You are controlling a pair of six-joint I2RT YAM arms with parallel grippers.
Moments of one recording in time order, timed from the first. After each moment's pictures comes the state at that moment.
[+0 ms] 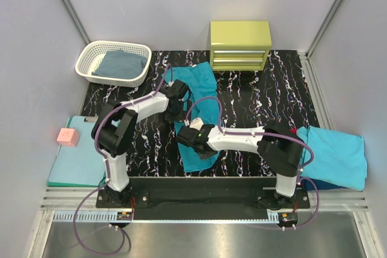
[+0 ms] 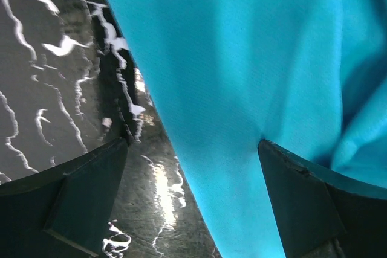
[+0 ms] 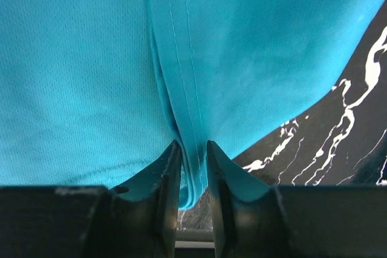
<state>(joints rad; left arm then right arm) -0.54 1.90 1.27 -0.61 -0.11 -0.47 1.12 1.86 1.21 -0.76 0.40 0.65</state>
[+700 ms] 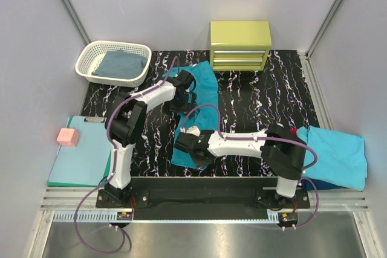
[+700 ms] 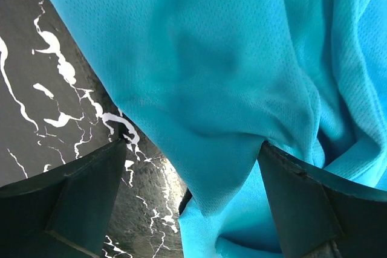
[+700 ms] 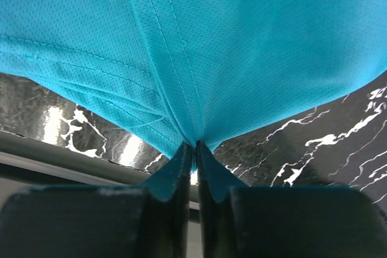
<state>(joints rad) -0.52 2.10 1.57 -0.77 -0.08 -0.41 1.19 1.82 1.18 -0.73 0.21 0.69</state>
